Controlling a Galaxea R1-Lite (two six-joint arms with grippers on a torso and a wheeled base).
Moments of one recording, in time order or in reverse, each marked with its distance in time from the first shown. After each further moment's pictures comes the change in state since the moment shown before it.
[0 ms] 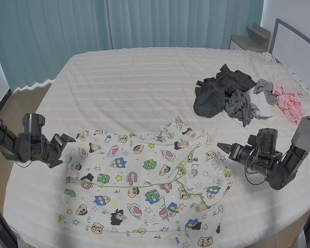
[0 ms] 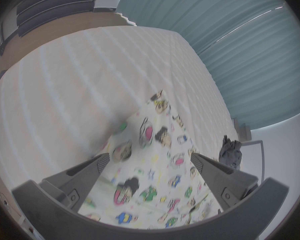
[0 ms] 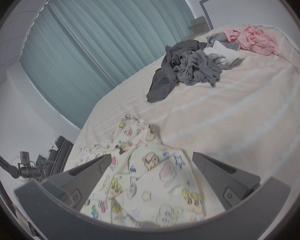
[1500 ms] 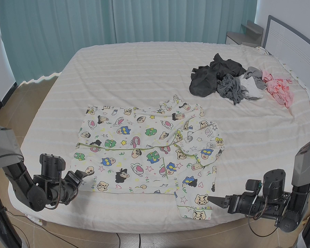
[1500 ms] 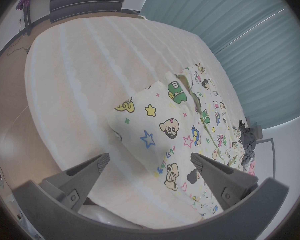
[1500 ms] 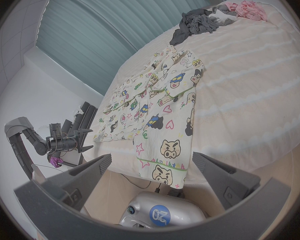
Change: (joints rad) left arm -0.253 0.031 0.535 -0.507 0.286 -0.236; right arm 0.240 -0.047 0.605 -0.415 0.099 0.047
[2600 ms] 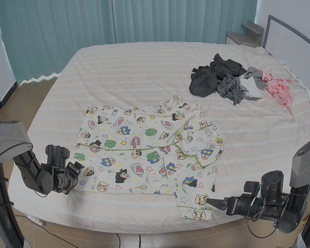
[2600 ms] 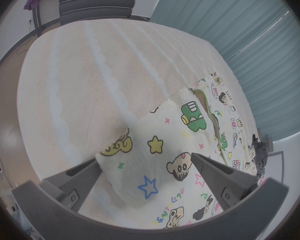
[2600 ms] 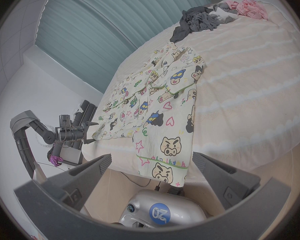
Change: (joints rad) left arm 0.077 0.149 -0.249 0.141 0.060 0.002; right arm 0.016 0.016 0.000 0.000 -0.006 0.003
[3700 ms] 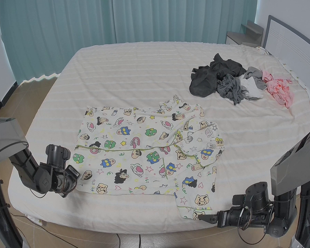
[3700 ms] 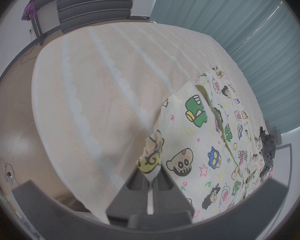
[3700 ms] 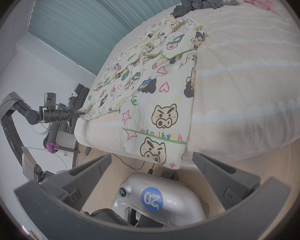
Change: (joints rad) left arm -0.029 -0.063 -0.001 0.150 0.045 0.025; right arm 0.054 0.175 -0.011 0.000 0.009 -0.032
